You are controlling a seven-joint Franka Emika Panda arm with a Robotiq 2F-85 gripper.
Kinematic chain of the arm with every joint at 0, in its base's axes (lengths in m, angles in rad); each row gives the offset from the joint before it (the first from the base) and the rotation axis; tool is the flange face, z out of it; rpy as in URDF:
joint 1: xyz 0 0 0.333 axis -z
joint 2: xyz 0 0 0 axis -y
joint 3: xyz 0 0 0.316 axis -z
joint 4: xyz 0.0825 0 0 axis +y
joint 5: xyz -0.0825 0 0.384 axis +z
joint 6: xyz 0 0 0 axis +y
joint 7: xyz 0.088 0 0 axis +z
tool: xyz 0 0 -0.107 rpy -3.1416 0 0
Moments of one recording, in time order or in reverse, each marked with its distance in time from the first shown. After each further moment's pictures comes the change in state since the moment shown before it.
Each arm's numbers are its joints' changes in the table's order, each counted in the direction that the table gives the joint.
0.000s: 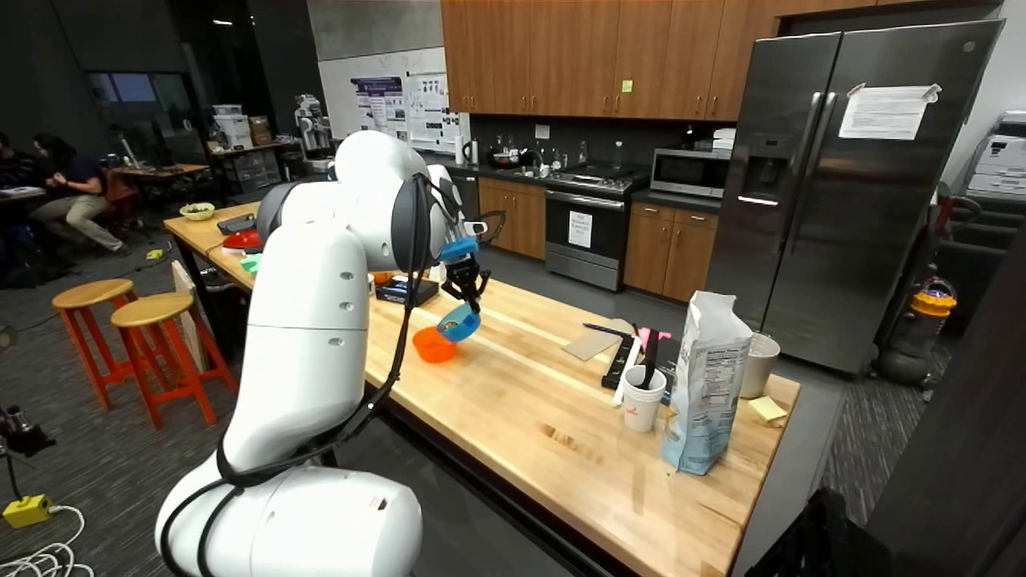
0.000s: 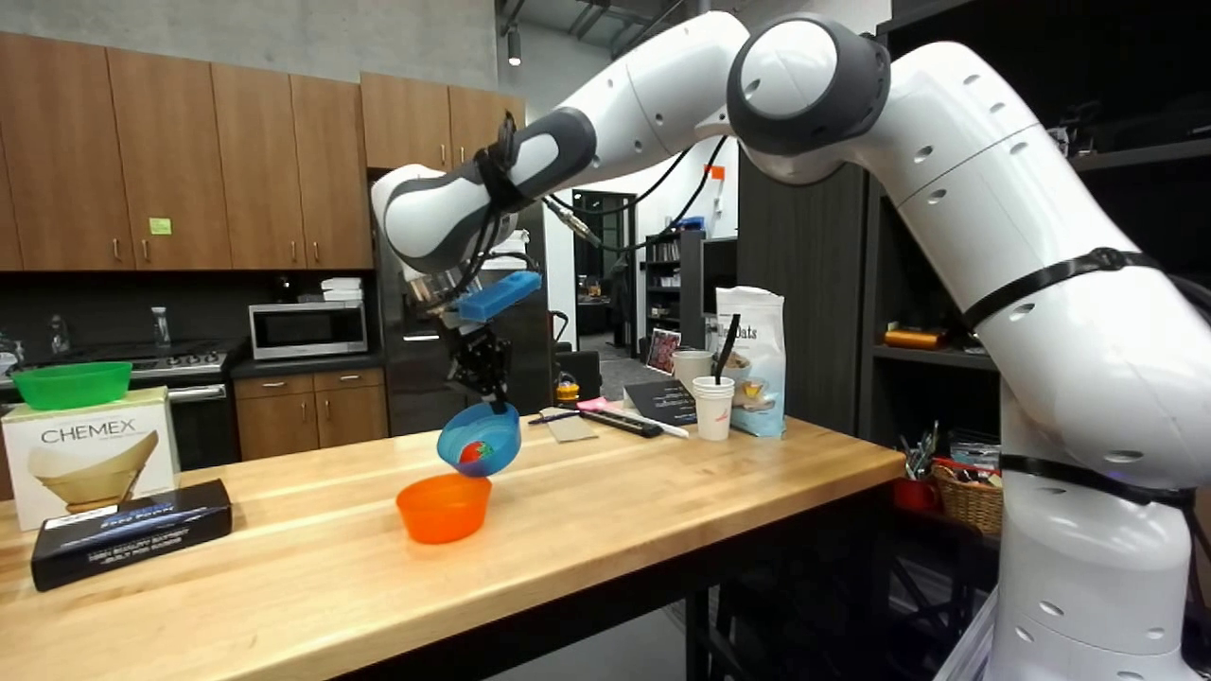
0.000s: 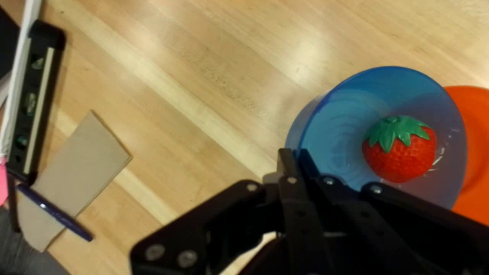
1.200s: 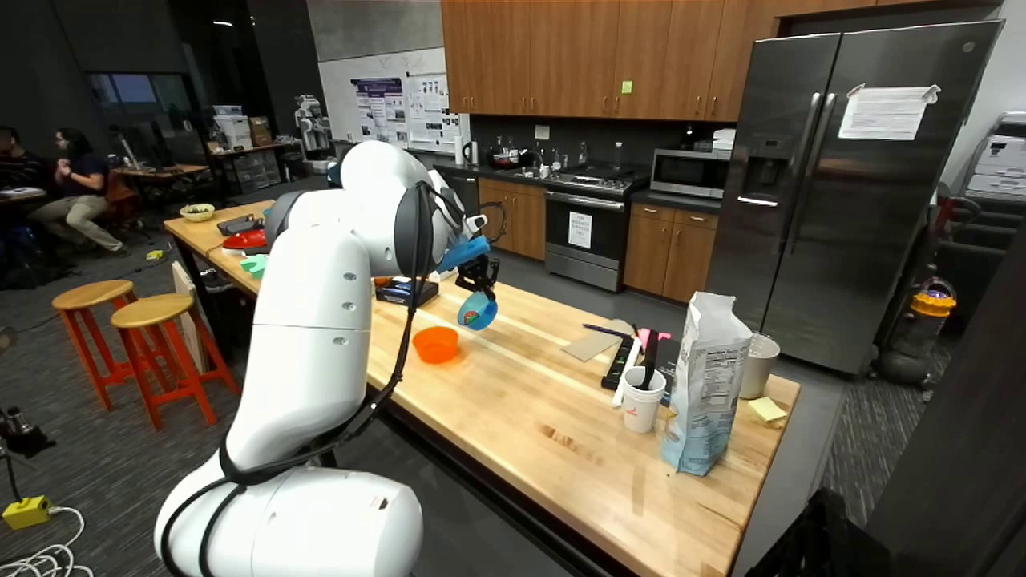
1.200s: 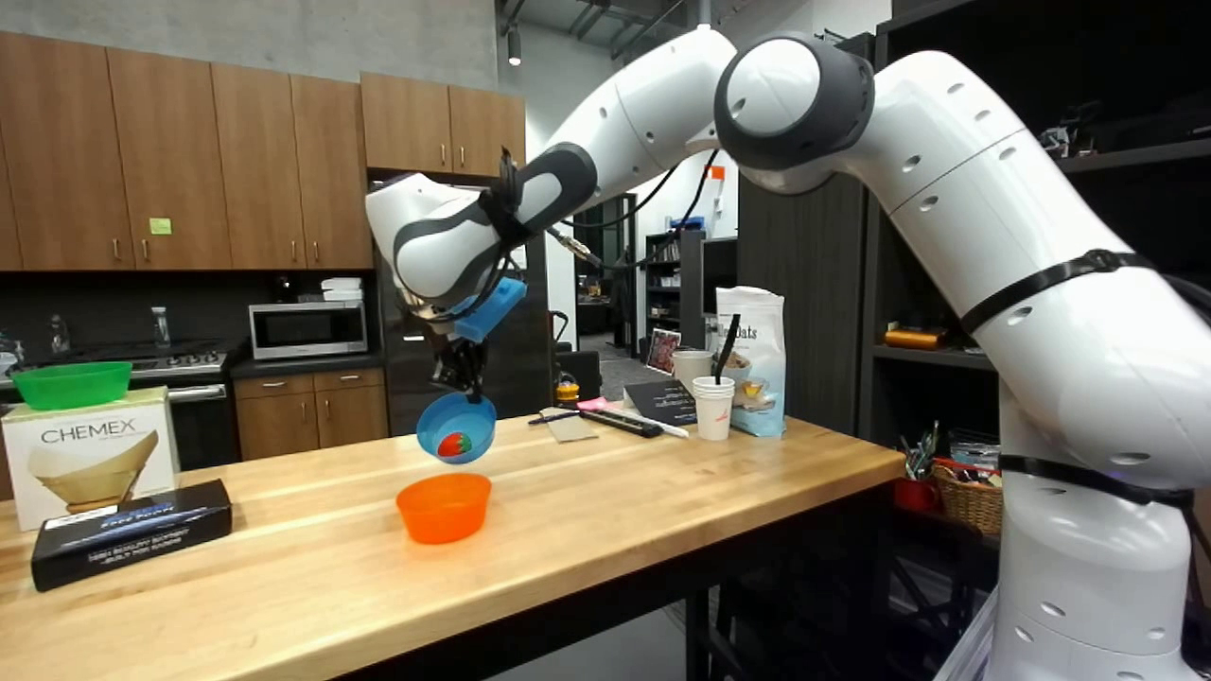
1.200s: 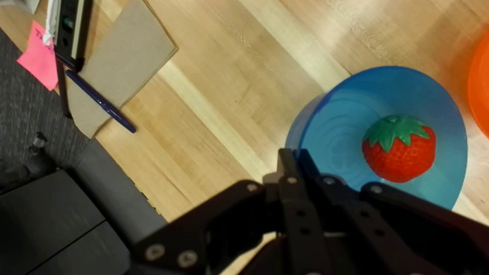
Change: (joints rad) arm -0.016 -0.040 0.032 -0.005 -0.175 -0.264 0.015
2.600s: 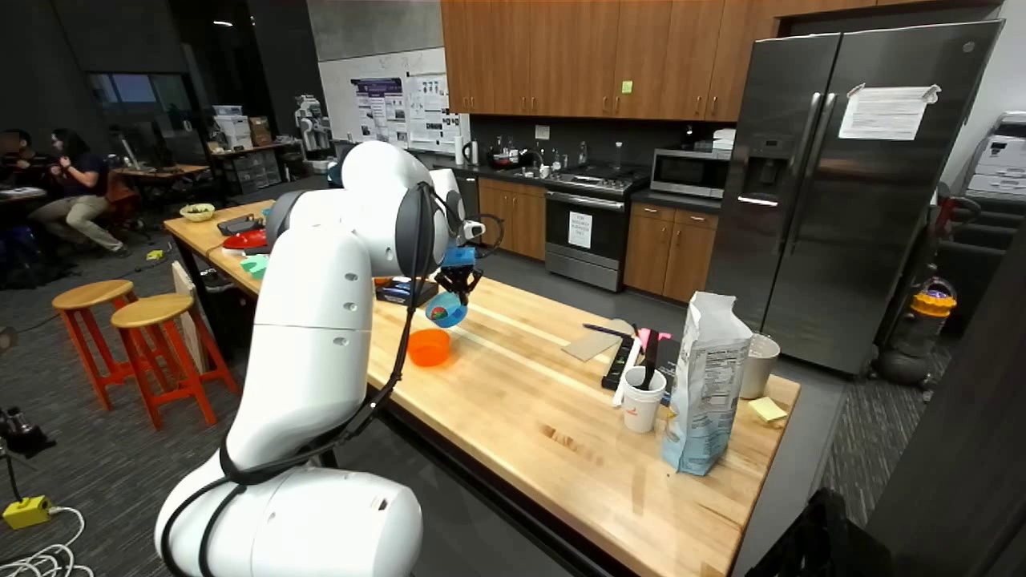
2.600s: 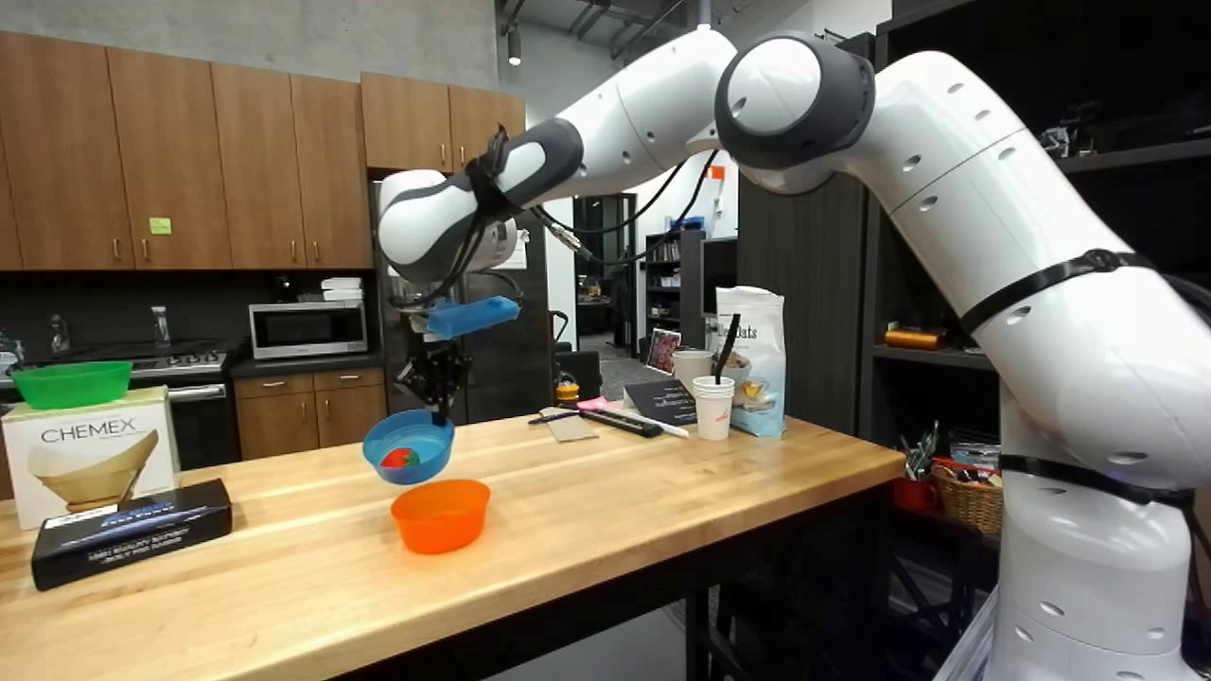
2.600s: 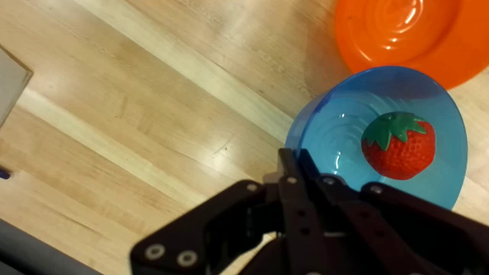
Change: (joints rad) arm 0.010 -0.001 -0.015 0.001 0.348 -0.048 -0.009
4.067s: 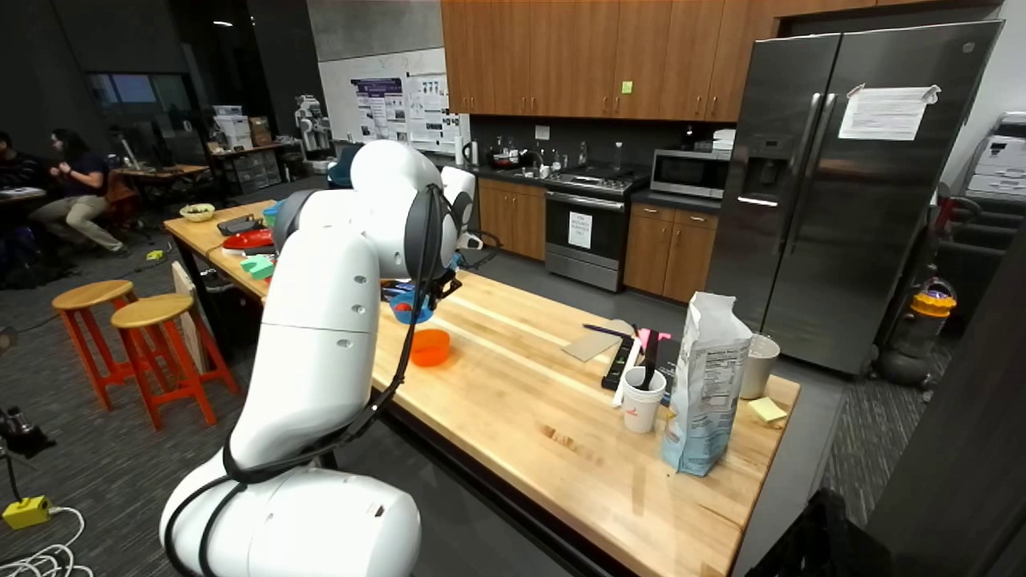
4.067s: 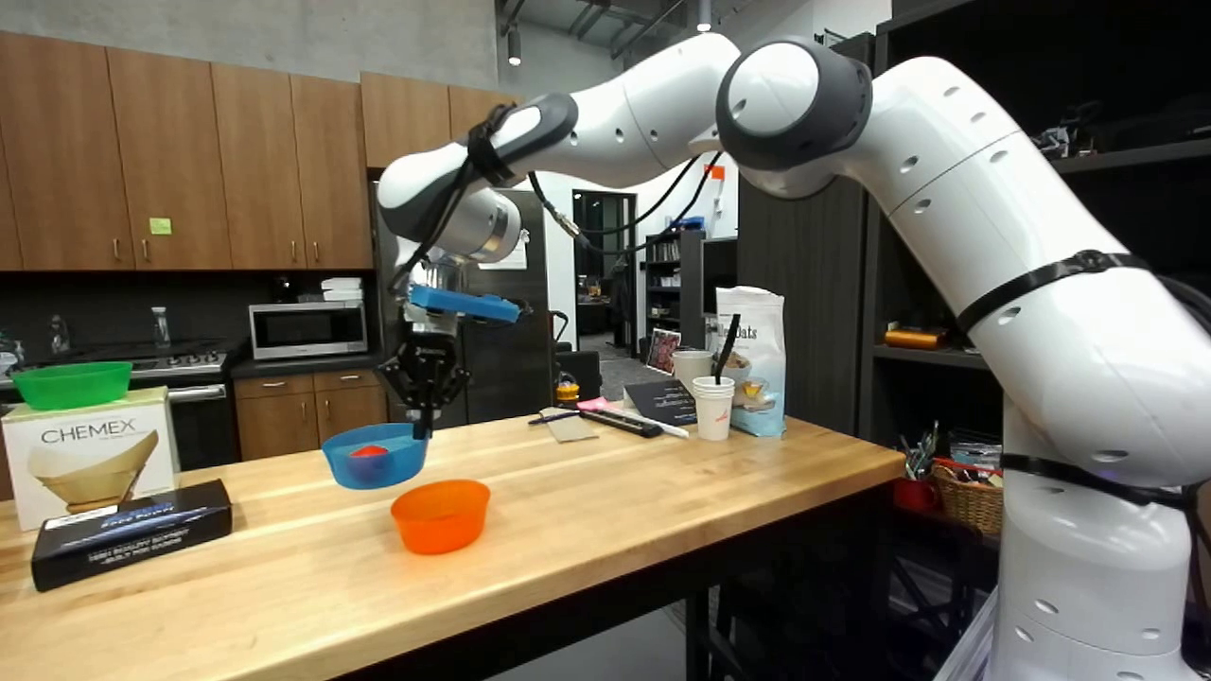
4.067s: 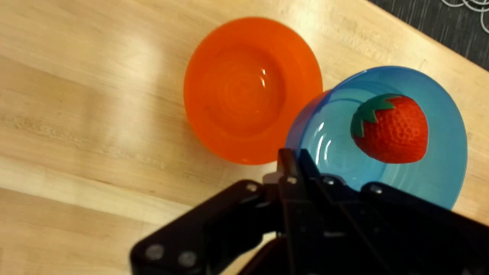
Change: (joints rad) arm 0.064 -0.007 -0.060 -0.047 0.367 0.235 -0.069
